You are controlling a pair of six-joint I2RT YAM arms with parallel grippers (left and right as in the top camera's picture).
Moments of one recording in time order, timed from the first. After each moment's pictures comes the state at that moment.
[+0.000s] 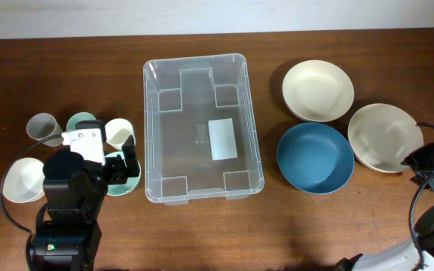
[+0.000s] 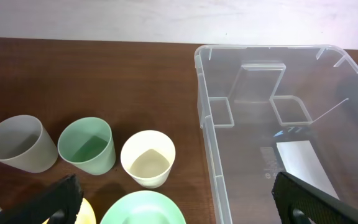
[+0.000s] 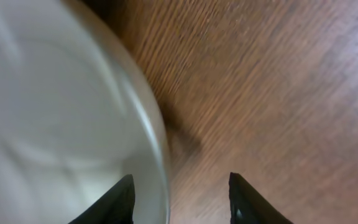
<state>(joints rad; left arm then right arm) -0.01 0.77 0.80 -0.51 0.00 -0.05 -0.80 1.88 1.25 -0.82 -0.23 0.31</state>
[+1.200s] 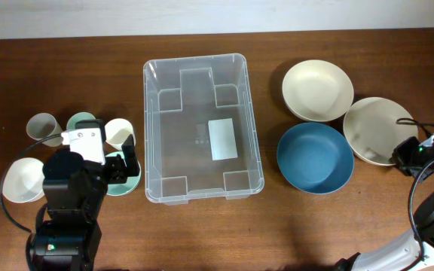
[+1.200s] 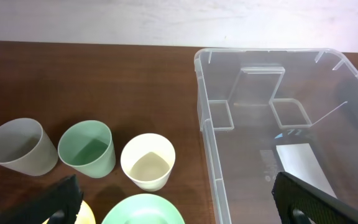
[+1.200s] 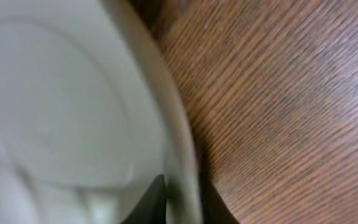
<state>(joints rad) -0.01 0.77 0.80 -0.50 0.00 -0.05 -0.73 1.93 1.19 -0.65 -0.26 0.27</state>
